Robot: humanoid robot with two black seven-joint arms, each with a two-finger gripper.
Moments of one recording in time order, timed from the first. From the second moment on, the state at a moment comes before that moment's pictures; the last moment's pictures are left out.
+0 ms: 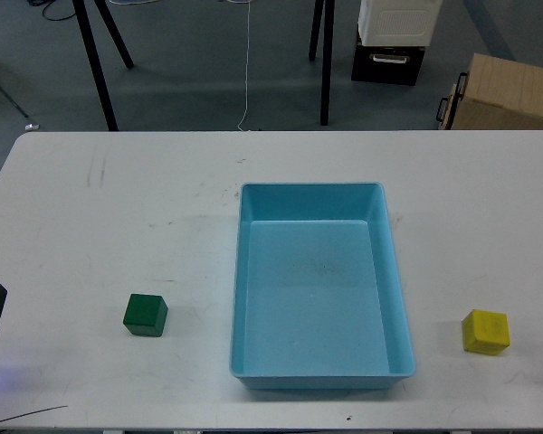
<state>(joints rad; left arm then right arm) 0.55 0.34 -1.53 -1.76 -0.41 -0.49 -0.20 -0.58 -0.19 1.71 1.73 0.34 0.48 0.08</state>
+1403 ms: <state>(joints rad) 0.53 0.34 -1.51 -1.73 -0.41 -0.49 -0.20 0.18 -1.20 0.97 1.69 -0.56 0.12 -0.22</state>
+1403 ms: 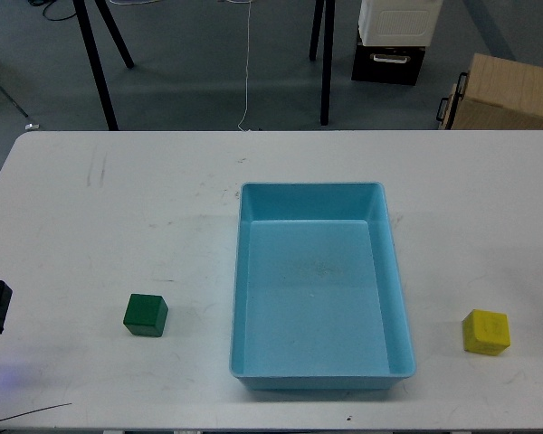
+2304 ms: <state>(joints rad) 0.51 0.32 -1.50 -1.71 -0.40 -0.49 -0.20 0.55 -1.09 0.34 1.67 -0.97 0.37 -0.28</state>
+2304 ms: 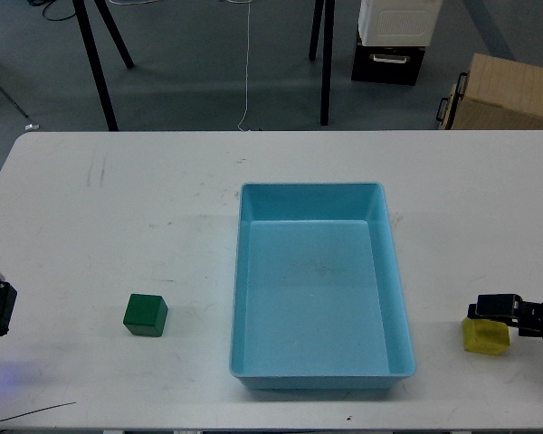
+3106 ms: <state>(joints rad) 0.50 0.32 -1.49 -1.69 -0.40 -0.49 -0.19 0.54 -1.01 0.31 1.63 -0.96 0.34 -0.28</state>
